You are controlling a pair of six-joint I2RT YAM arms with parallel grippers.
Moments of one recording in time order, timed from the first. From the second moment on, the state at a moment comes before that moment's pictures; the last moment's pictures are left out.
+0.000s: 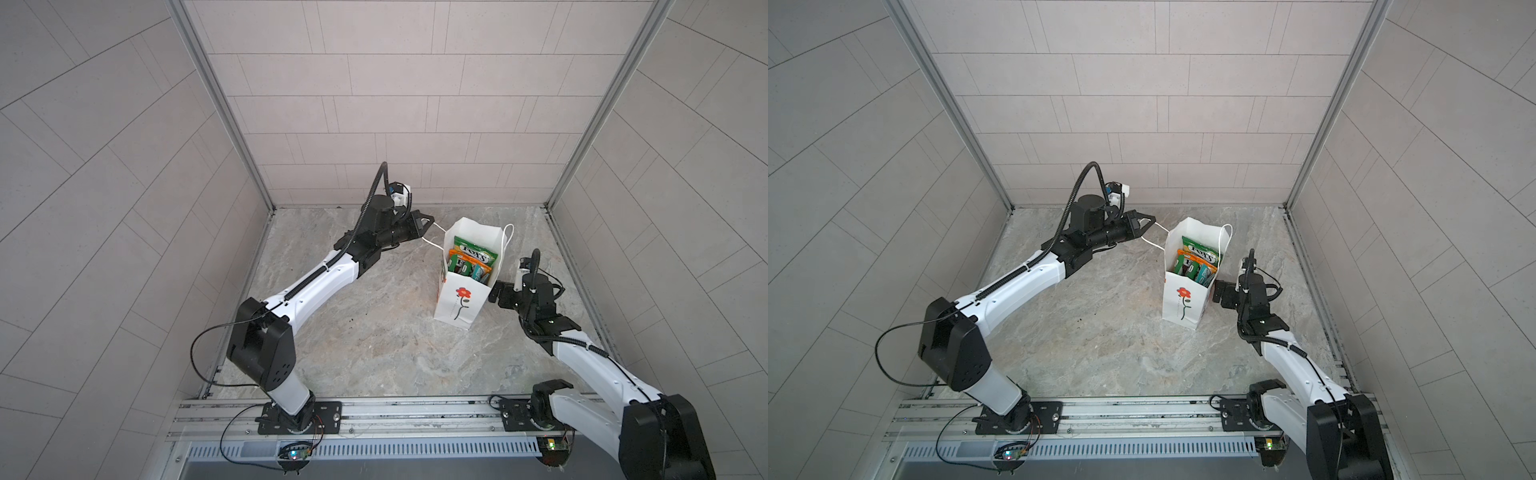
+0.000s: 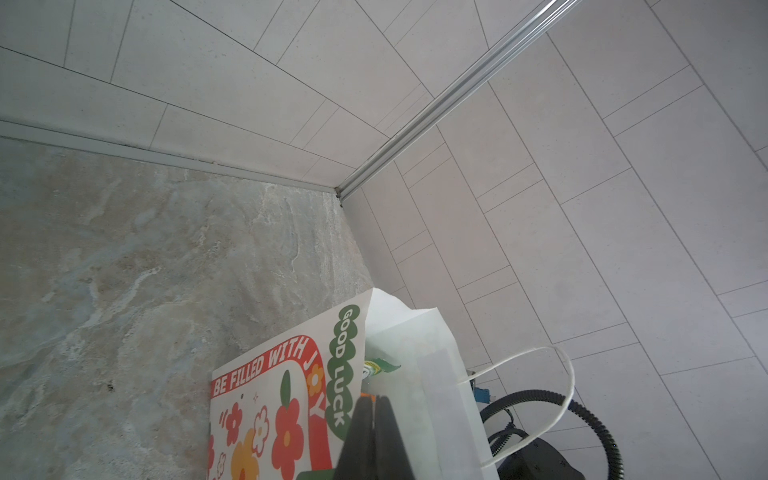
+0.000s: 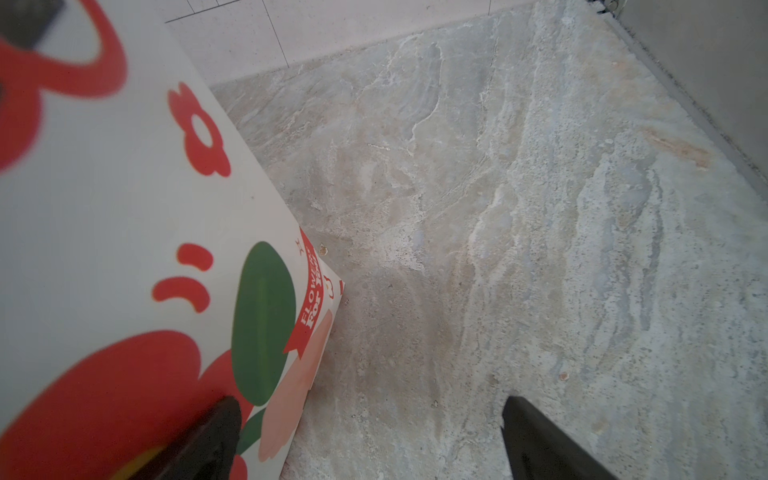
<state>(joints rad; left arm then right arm) -0.57 1.63 1.40 -0.01 0.38 -0.77 0.13 1.01 0.43 -0.02 0.09 0.29</state>
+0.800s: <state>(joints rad) -0.44 1.61 1.62 -0.38 0.47 -0.57 0.51 1.42 0.55 0.20 -0.05 0.38</state>
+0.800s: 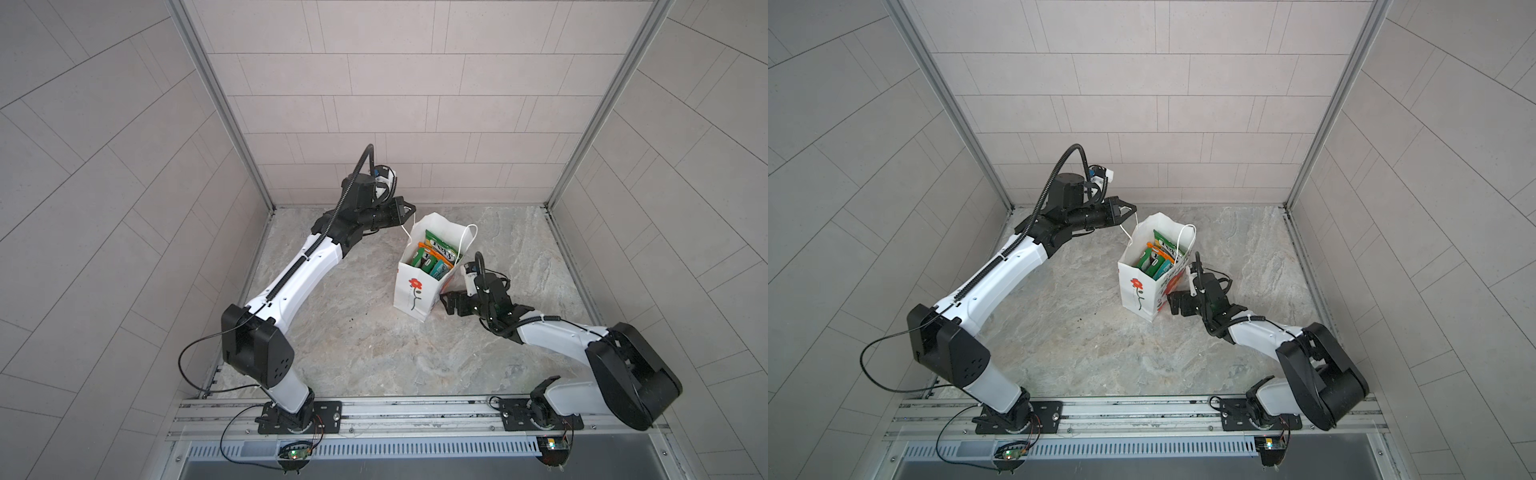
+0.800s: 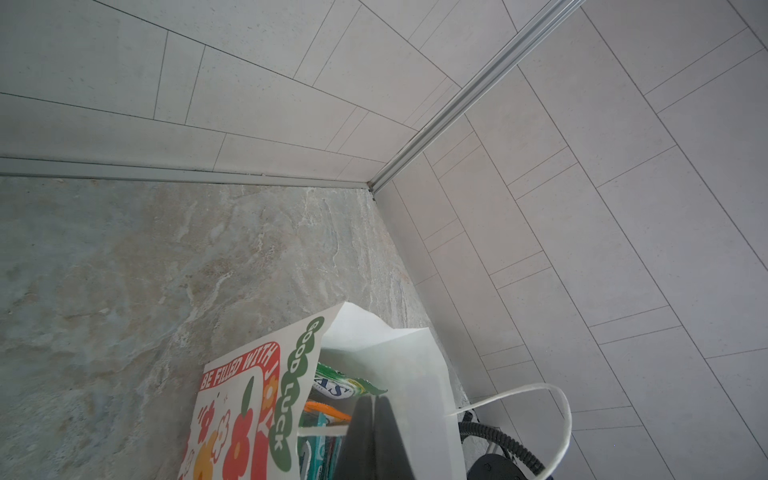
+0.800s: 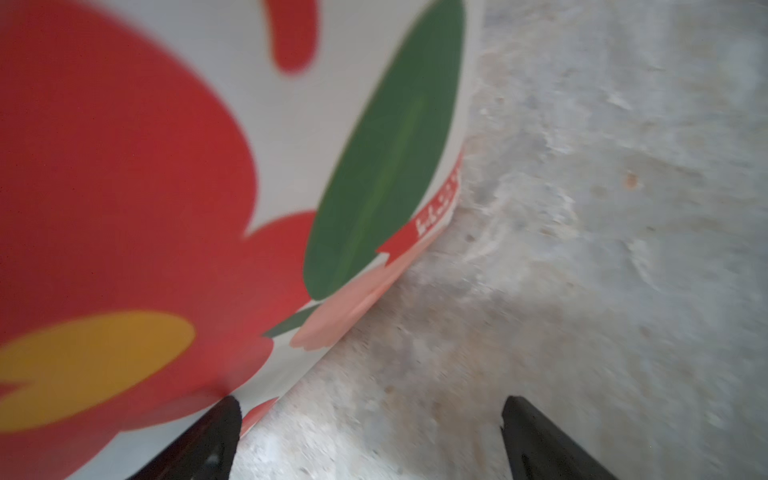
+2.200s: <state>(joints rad) -0.54 1.32 1.45 -0.61 0.31 -0.36 0.74 1.36 0.57 0.25 0.17 0.35</state>
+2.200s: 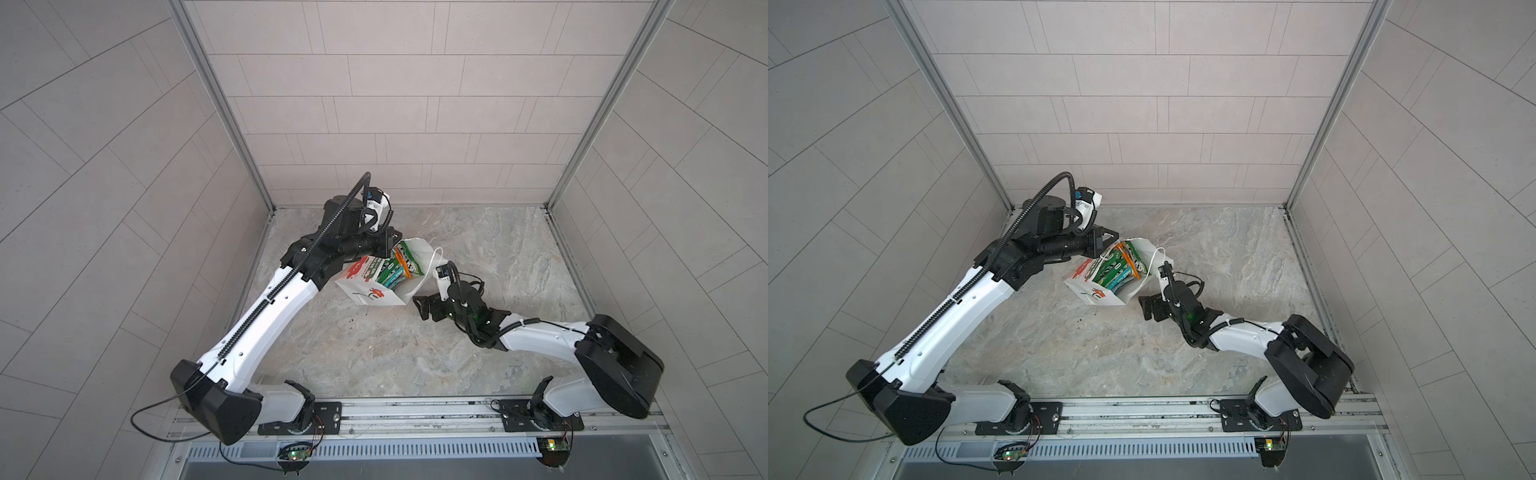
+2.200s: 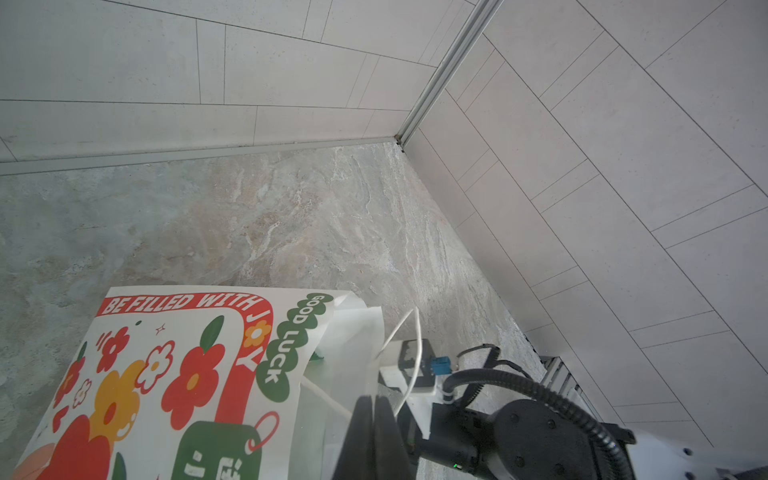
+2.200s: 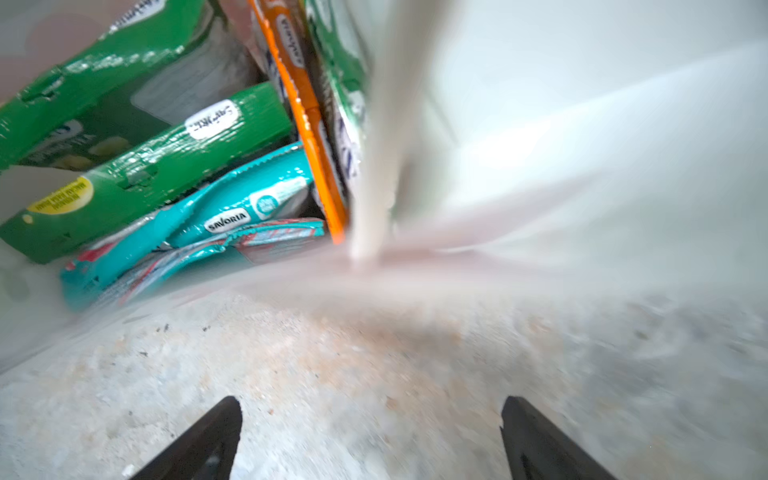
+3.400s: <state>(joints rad) -0.69 1.33 1.41 -0.51 0.10 -0.41 0.72 1.13 0.77 -0.24 -0.18 0.19</state>
